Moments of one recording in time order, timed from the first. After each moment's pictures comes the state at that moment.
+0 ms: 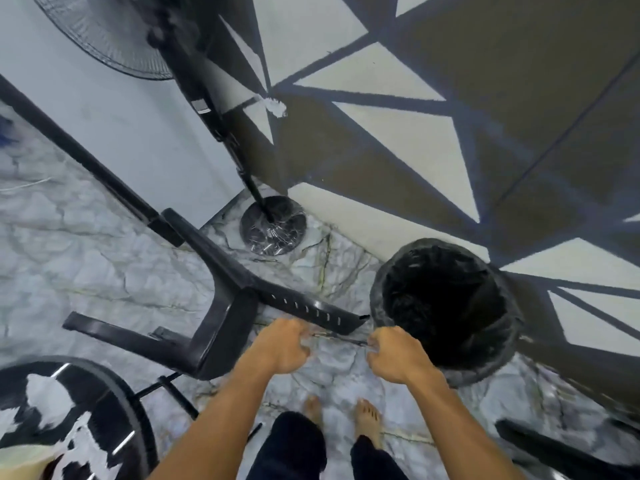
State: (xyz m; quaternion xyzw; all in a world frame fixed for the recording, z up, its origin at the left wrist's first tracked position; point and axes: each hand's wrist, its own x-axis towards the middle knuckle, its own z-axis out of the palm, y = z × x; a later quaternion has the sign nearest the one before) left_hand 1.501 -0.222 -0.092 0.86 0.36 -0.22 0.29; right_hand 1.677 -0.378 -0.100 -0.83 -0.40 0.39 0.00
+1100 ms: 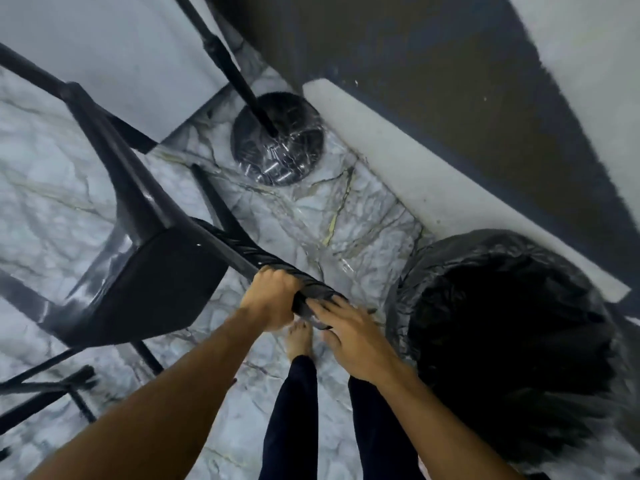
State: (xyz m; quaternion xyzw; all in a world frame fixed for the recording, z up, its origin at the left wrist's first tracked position) left_hand 1.627 -0.070 -0.328 0.88 0.34 -0.28 0.17; right_hand 1.759 -0.215 -0.348 -0.65 -0.61 0.44 0.13
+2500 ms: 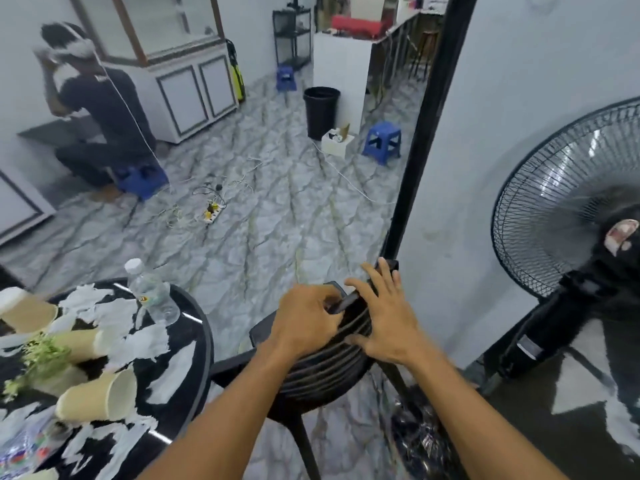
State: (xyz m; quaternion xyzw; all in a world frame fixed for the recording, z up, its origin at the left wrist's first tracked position) left_hand 1.345 0.138 0.031 0.52 0.76 0.36 0.11; right_hand 1.495 0.260 0.005 -0.24 -0.96 0.10 0.13
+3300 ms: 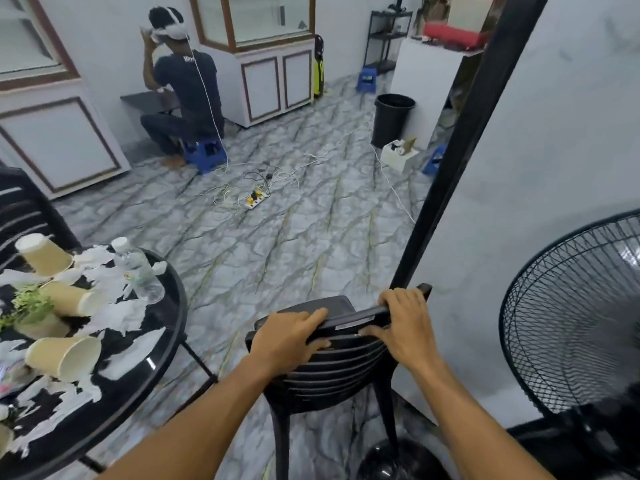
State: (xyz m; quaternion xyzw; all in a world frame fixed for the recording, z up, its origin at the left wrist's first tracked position) left_hand 1.353 0.234 -0.038 0.58 0.80 0.14 -0.07; right_hand 1.505 0.446 -0.014 -0.21 -0.95 0.12 0.19
